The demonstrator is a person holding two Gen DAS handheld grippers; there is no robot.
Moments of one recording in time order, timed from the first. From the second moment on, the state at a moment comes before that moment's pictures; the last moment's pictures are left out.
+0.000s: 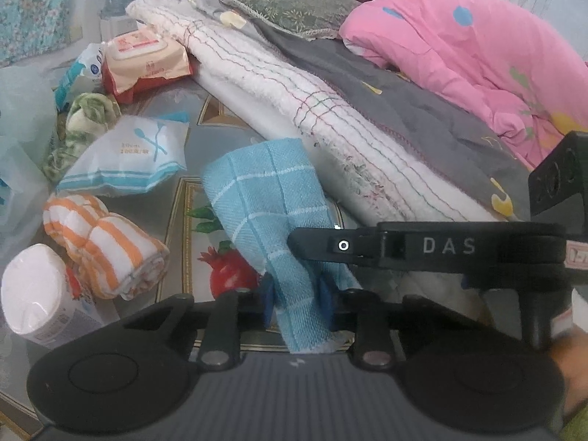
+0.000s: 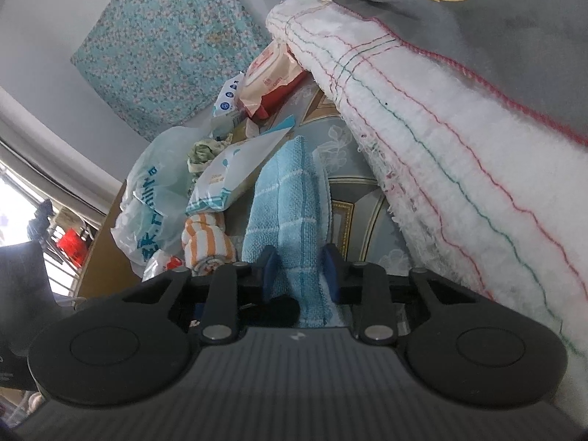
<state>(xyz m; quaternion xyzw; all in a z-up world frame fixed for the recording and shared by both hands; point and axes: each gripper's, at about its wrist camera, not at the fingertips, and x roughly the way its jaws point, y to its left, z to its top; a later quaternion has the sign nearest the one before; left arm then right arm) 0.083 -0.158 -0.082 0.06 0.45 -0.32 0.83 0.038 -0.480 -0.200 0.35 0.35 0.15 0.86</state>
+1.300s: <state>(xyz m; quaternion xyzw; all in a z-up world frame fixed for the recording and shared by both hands) 0.047 -0.057 0.033 0.02 0.31 -0.24 0.92 0.058 -0.393 -0.079 0.31 0.26 0.31 0.86</state>
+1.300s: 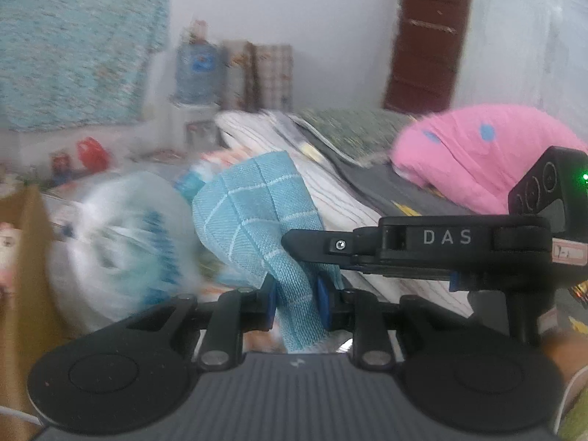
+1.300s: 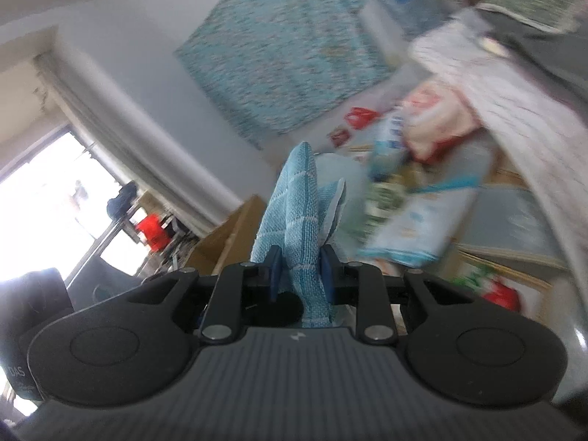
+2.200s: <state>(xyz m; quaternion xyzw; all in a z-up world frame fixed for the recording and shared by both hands) 0.113 0.254 0.052 -0.04 0.42 0.09 0.90 0.209 0.009 -0.052 0.23 0.53 0.46 0.67</state>
